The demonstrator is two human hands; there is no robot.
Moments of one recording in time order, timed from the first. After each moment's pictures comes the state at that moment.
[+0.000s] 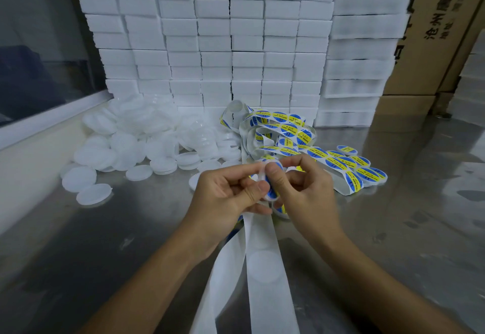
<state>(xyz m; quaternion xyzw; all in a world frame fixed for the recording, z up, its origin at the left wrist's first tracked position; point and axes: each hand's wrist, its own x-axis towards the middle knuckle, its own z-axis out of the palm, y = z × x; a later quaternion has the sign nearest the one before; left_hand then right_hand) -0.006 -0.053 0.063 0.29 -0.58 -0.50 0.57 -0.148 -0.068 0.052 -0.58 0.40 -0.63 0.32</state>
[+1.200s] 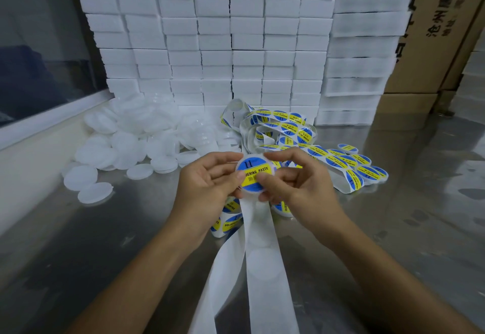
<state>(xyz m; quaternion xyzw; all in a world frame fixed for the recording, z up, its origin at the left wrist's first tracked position) 0.009 -0.065 0.061 0.40 -0.54 -0.42 0.61 -0.156 -0.071 0.061 -0.62 0.35 -0.57 0.41</state>
